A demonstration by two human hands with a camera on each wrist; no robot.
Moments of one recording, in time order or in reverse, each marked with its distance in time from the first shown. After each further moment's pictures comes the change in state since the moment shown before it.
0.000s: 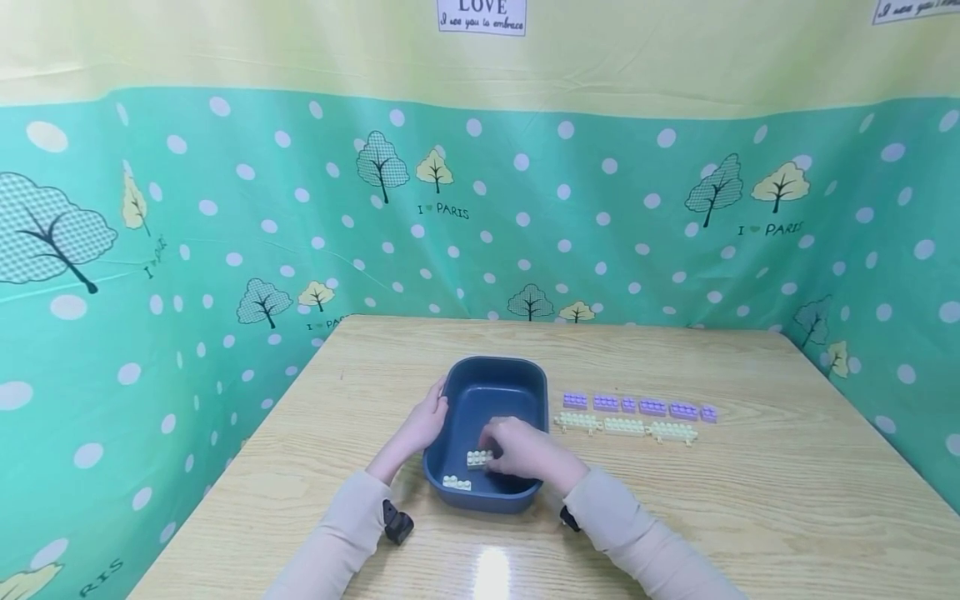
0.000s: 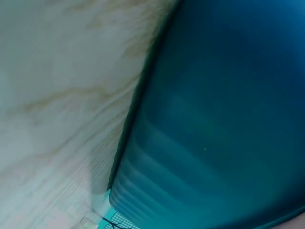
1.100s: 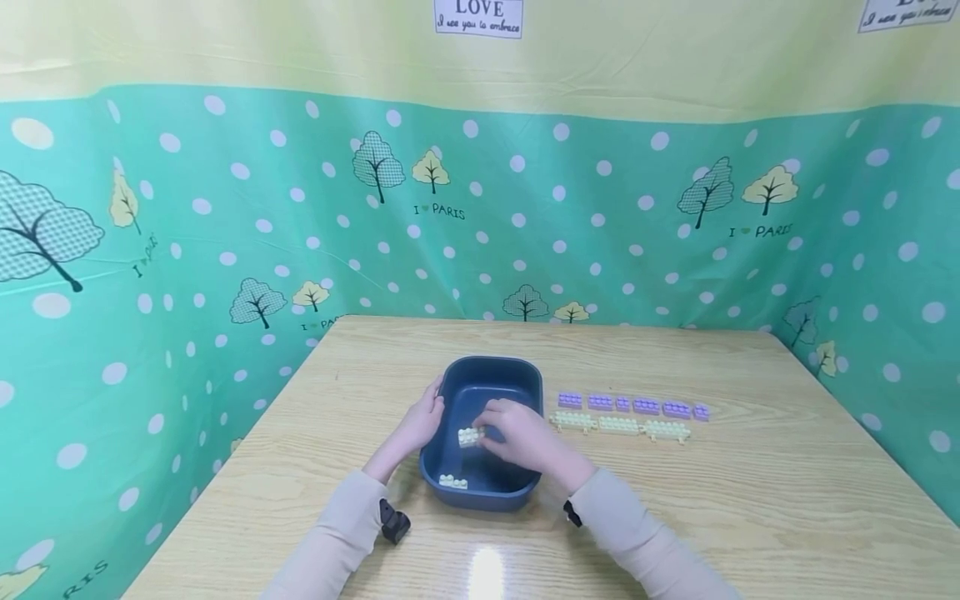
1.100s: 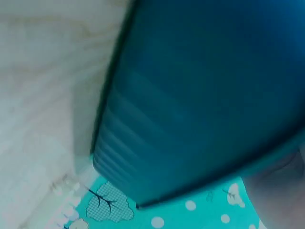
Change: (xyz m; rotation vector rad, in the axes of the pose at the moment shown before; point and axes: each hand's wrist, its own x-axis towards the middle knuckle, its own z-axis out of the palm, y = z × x) left_hand 0.001 0.000 0.000 -0.012 0.002 0.021; right_hand -0.005 0.002 -0.013 -0.118 0.311 -0.224
